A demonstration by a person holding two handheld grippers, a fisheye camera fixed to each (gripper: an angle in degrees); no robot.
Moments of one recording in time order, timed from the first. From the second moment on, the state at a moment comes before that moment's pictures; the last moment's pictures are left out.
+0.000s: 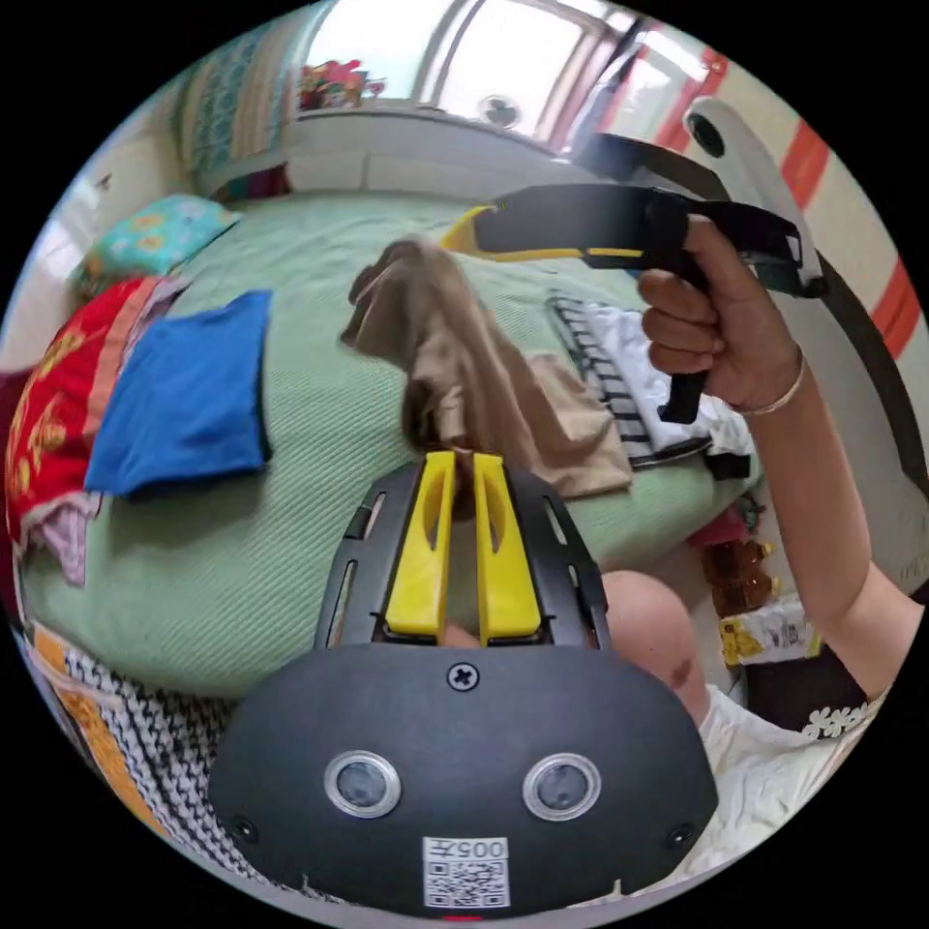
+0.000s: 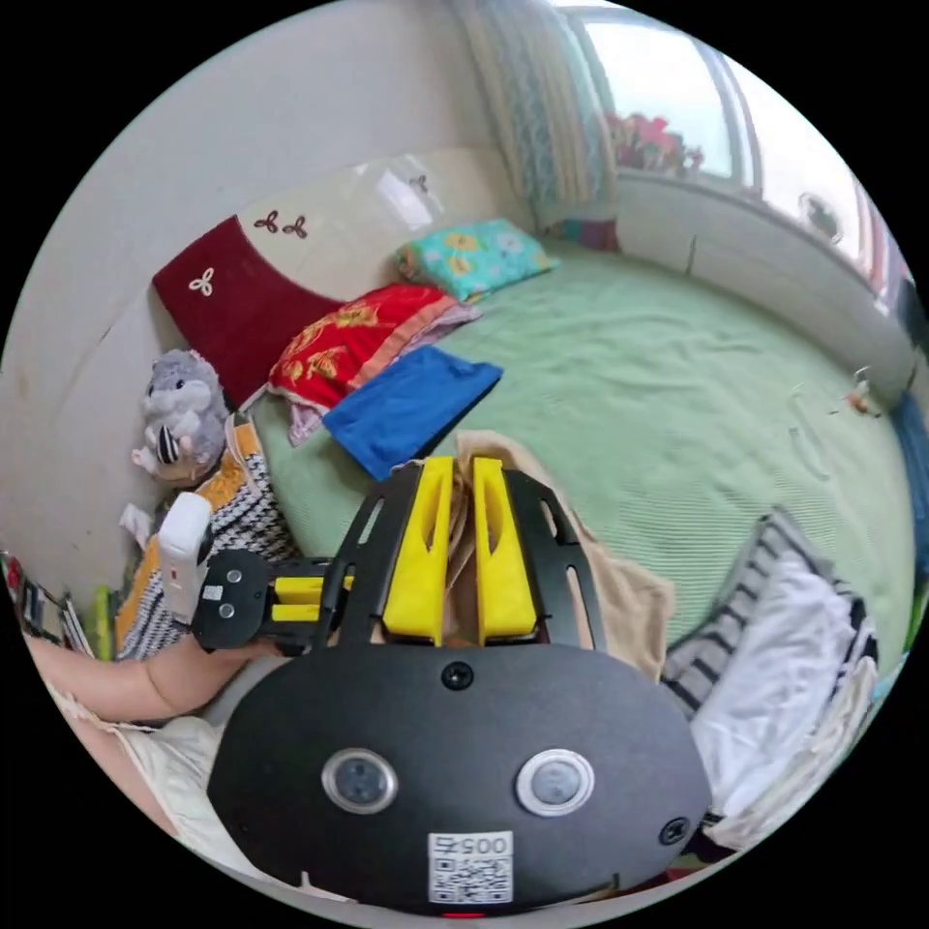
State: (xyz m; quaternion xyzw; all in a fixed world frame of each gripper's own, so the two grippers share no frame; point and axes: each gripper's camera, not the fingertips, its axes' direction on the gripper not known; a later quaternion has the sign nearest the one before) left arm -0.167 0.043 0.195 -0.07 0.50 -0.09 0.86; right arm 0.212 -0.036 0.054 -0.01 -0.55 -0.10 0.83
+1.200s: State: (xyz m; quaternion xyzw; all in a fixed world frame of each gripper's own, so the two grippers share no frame) left arm -0.344 0.004 0.334 -0.13 0.53 0.03 0.84; right arm 0.133 -0.243 0.221 -0.08 -0.26 -0.10 0.96
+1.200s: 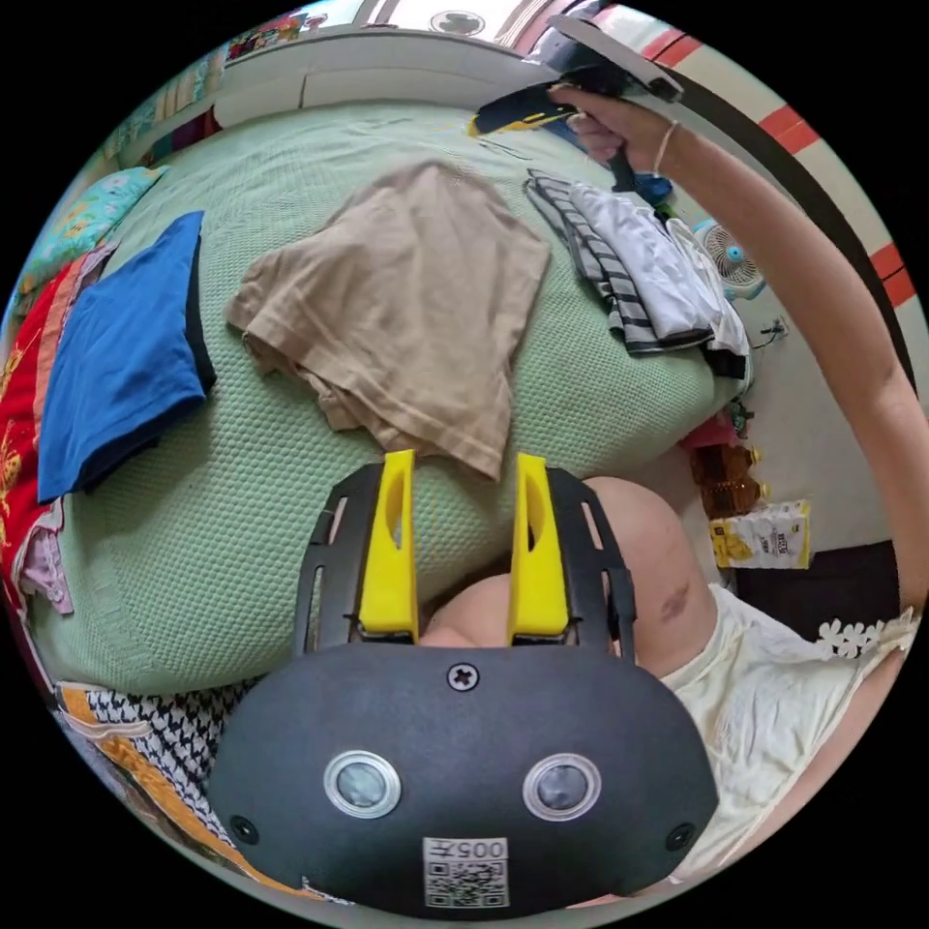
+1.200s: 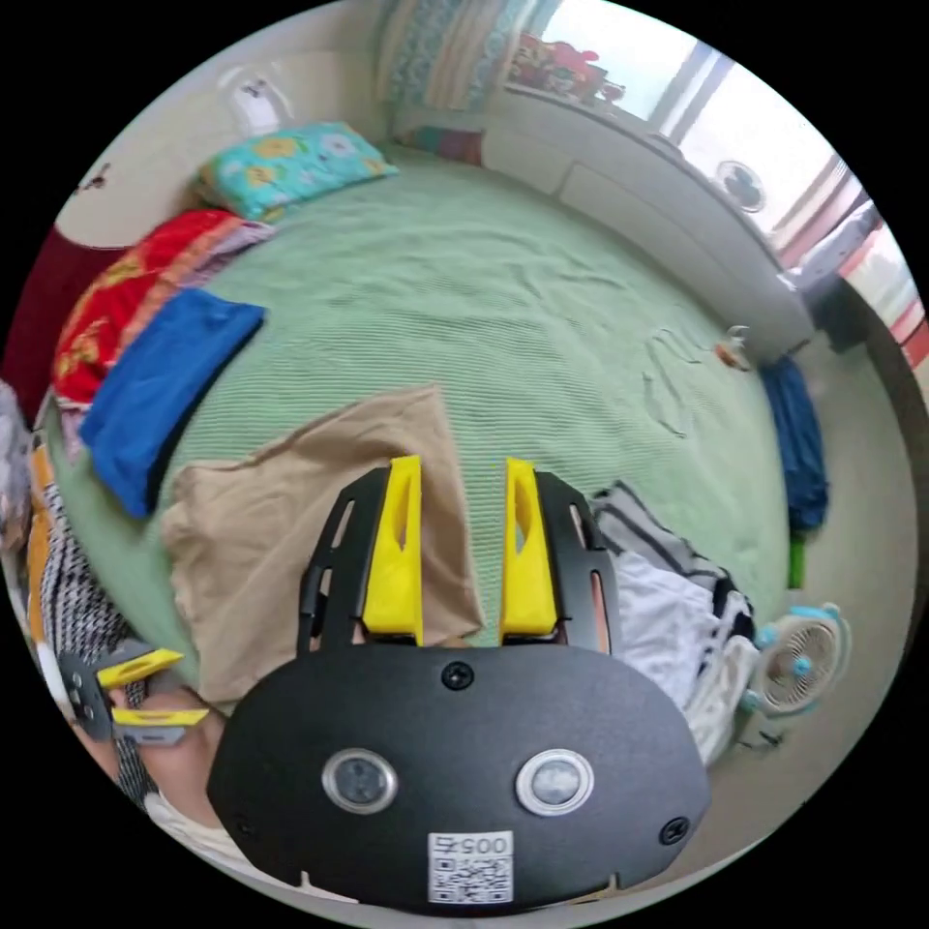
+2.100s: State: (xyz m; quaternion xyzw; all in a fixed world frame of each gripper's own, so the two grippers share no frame) left arm -0.466 -0.129 0.461 -0.17 0.54 -0.07 0.82; right arm 0.107 -0.227 0.333 -0.16 -0.27 0.06 0.95
